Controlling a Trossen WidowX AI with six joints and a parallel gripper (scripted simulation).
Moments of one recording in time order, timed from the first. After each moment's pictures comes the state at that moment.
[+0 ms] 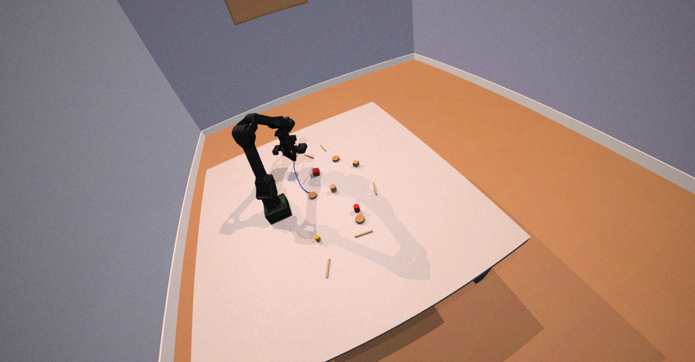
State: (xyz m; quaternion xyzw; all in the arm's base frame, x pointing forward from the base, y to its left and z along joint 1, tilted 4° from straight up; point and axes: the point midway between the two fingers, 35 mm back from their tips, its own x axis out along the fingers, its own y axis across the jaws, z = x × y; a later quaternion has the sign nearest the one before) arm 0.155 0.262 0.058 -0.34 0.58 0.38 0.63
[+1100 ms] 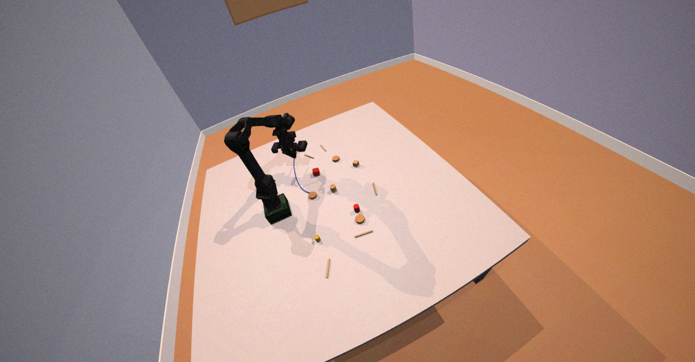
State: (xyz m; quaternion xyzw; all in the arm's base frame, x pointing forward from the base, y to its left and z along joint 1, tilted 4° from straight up) arm 0.162 0.235 0.090 -0.31 0.55 0.40 0.66
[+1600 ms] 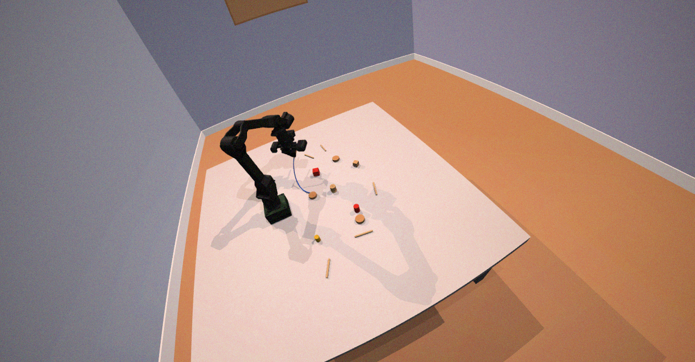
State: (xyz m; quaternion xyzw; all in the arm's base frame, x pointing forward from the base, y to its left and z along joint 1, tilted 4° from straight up) arm 0.163 0.221 0.104 -0.30 0.53 0.41 0.68
